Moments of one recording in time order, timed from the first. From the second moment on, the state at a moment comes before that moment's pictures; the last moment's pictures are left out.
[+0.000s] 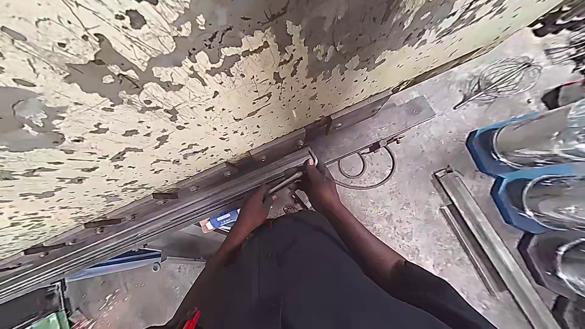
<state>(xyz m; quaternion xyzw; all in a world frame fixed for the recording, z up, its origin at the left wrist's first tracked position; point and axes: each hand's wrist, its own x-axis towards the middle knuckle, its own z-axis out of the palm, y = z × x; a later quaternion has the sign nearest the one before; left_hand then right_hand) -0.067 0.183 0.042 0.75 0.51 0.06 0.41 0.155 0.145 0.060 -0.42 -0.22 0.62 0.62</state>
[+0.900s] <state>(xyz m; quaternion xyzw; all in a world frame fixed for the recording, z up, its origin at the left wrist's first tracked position) -0.078 0.198 0.148 0.73 0.56 0.27 0.30 0.138 0.186 0.105 -0.51 -0.06 0.65 0.57</state>
